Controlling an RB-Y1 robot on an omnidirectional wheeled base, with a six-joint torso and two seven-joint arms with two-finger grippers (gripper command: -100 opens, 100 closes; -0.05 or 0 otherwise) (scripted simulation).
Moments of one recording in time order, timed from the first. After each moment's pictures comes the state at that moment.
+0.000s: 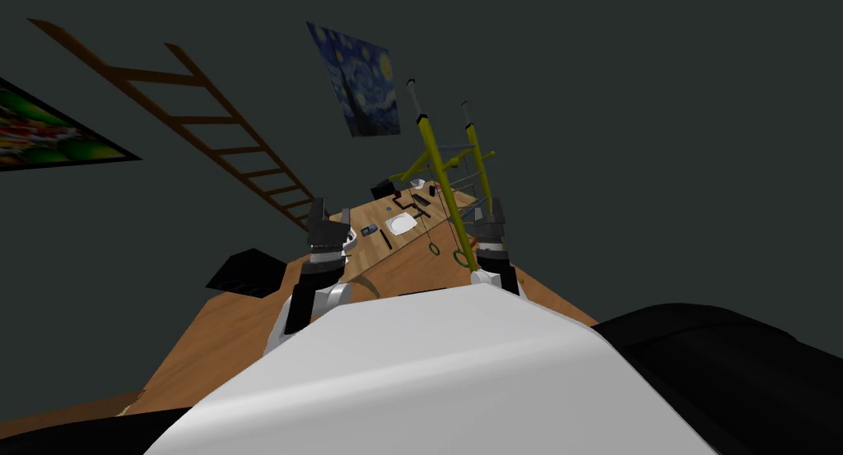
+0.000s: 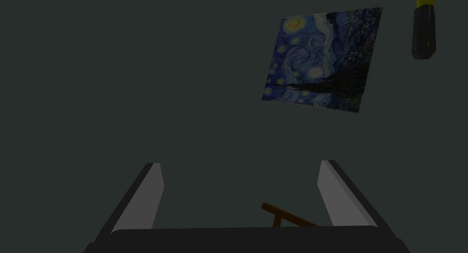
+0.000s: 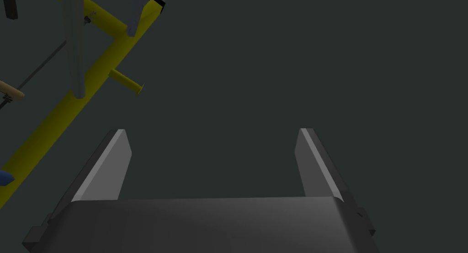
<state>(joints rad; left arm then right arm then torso) 0.43 0.22 -0.02 -2.37 0.04 -0.29 0.10 0.54 0.01 0.07 -2.25 -0.10 -0.45 0.10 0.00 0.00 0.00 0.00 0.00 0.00</state>
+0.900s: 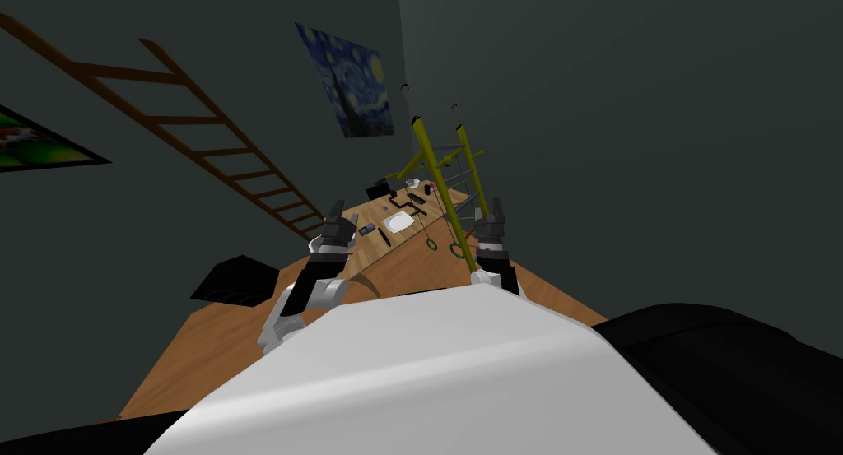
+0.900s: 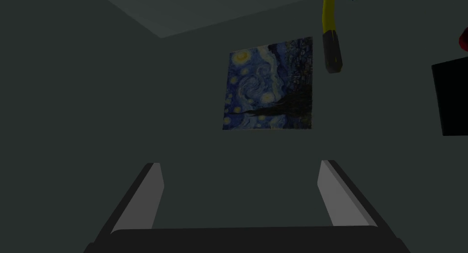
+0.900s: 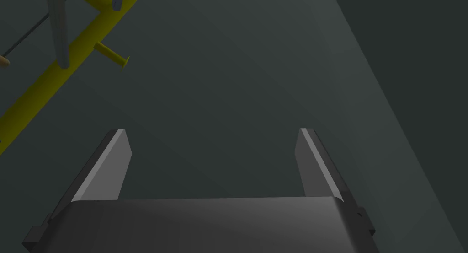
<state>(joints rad) 0.36 0.36 -0.02 -2.33 0.11 -0.06 0.02 0.54 0.01 0.07 -2.25 -0.10 -0.45 0.10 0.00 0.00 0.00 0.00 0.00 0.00</state>
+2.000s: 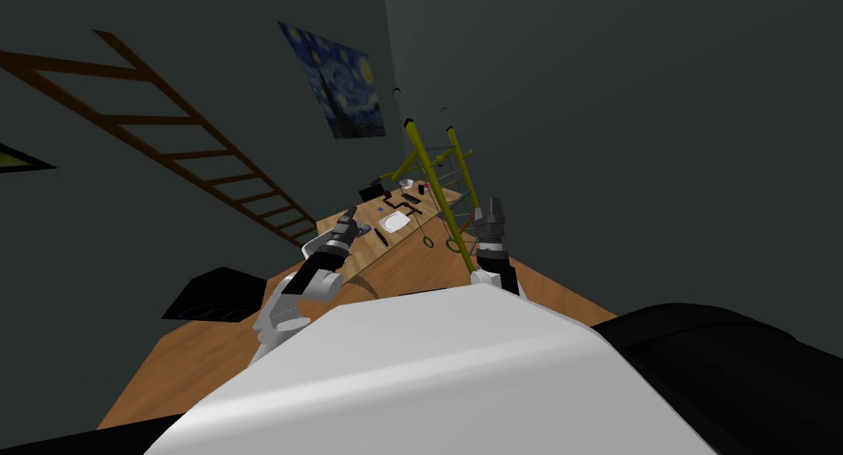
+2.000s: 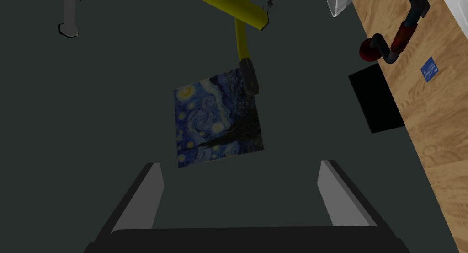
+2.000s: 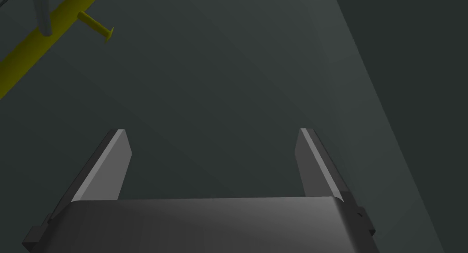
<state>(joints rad) 0.29 0.48 0.00 -2.27 0.20 0.22 -0.05 0.54 0.01 0.07 -2.25 -0.10 -0.45 0.10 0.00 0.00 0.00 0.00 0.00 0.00</state>
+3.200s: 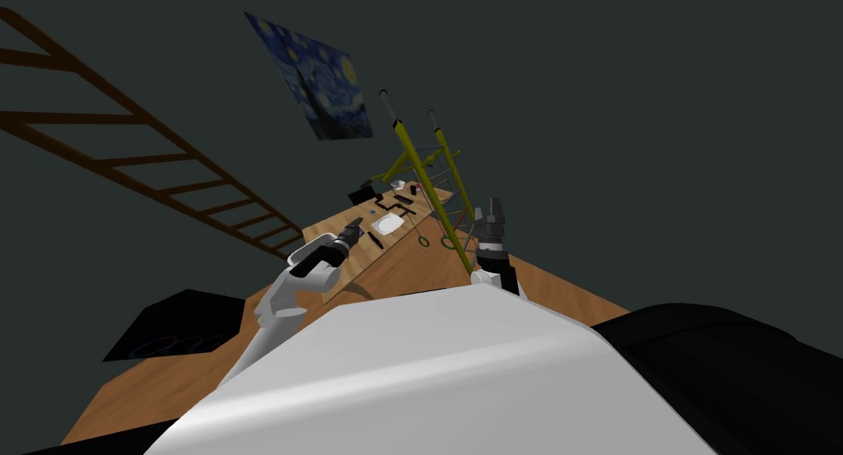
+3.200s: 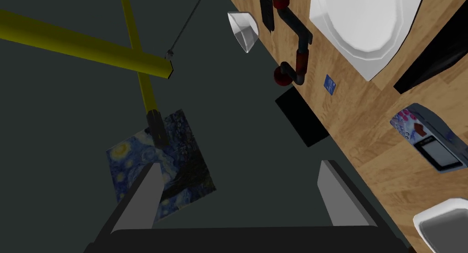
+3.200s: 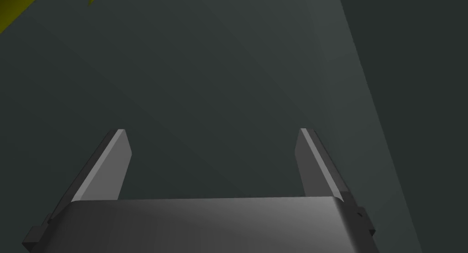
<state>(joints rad) 0.21 0.58 0.00 -2.16 0.29 0.53 -0.14 0.54 0.01 0.07 -2.25 -0.10 -0.45 0.10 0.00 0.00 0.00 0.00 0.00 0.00</state>
